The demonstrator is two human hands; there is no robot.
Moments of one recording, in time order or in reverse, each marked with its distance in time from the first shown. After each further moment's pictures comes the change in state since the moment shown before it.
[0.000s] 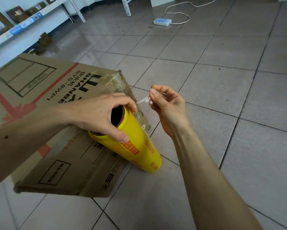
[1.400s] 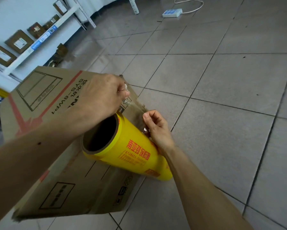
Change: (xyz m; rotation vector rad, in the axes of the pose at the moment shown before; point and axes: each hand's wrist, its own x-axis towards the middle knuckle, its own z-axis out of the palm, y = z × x) left_hand 0.065 -0.019 -0.006 0.239 0.622 -0.340; right_hand 0.030 0.112 -0.007 -0.121 -0.111 0.094
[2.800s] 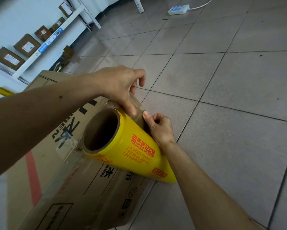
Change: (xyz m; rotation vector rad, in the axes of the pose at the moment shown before) left_hand 0.090 -0.008 0.002 0.160 -0.574 0.185; right_hand 0.058 0.018 0.003 -0.249 0.195 0.151
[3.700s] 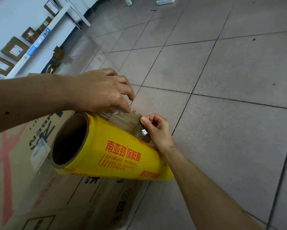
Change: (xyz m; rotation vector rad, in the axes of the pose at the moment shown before) left_hand 0.007 -0.012 0.020 0.806 0.085 0.744; right_hand 0.007 0.040 -0.022 0.259 -0.063 -0.110
